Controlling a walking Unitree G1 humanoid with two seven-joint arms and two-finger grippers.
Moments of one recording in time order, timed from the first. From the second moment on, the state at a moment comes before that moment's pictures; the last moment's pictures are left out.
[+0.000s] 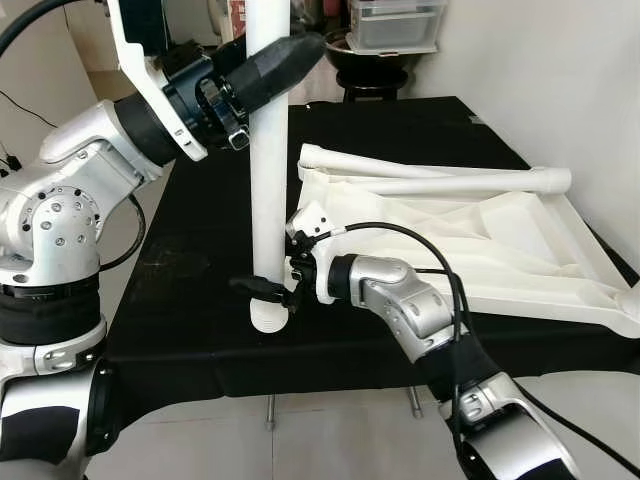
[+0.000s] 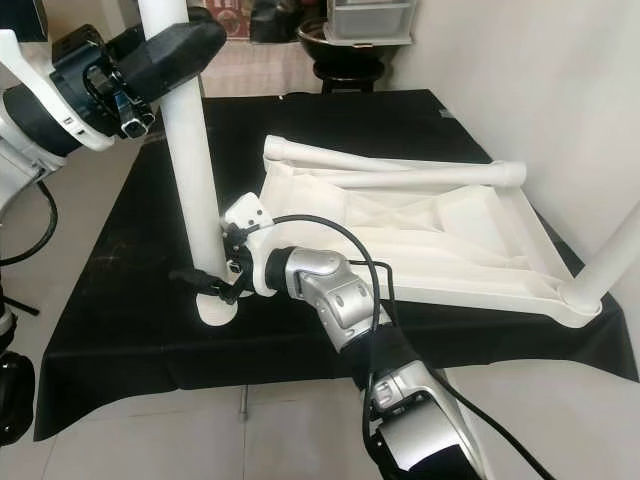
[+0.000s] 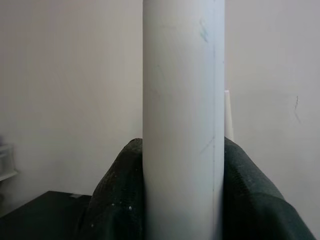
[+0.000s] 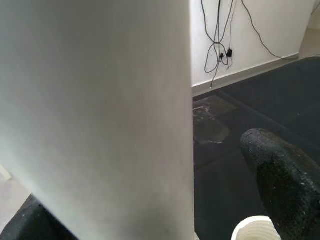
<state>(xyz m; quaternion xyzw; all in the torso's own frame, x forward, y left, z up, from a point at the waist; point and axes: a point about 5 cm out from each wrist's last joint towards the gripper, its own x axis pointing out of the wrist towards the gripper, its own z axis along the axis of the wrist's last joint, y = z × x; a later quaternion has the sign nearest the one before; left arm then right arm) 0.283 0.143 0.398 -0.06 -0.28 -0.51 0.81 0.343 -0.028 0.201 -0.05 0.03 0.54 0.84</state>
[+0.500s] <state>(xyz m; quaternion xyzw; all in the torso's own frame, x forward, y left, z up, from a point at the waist) 0.281 0.140 0.404 -0.07 -0.30 -0.51 0.80 0.320 -0.003 0.206 -0.01 -0.04 0.60 0.80</state>
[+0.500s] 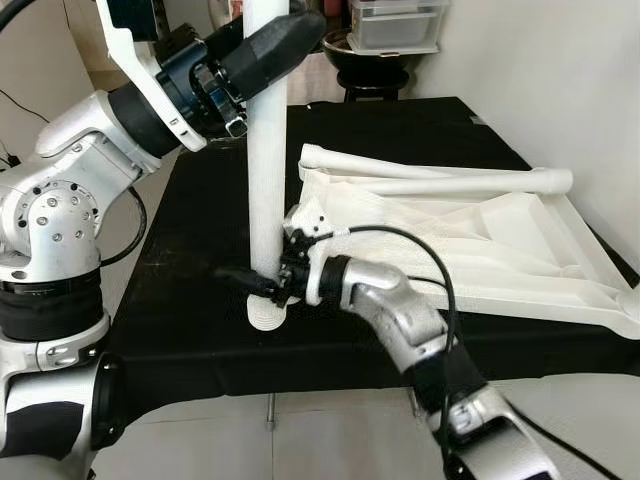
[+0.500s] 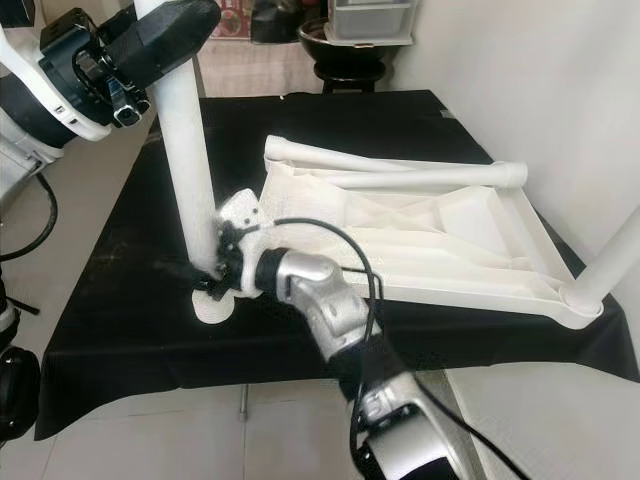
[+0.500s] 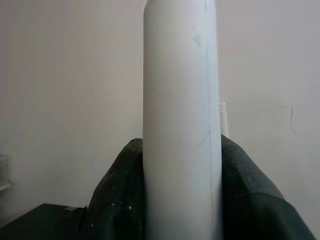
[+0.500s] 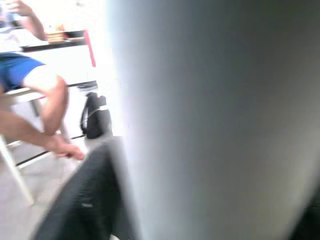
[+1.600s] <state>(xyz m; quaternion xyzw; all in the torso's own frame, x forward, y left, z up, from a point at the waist) 0.274 0.181 0.386 -0.14 -0.32 -0.41 0.84 0.364 -0.037 0.223 0.03 -0.07 0.44 0.90</state>
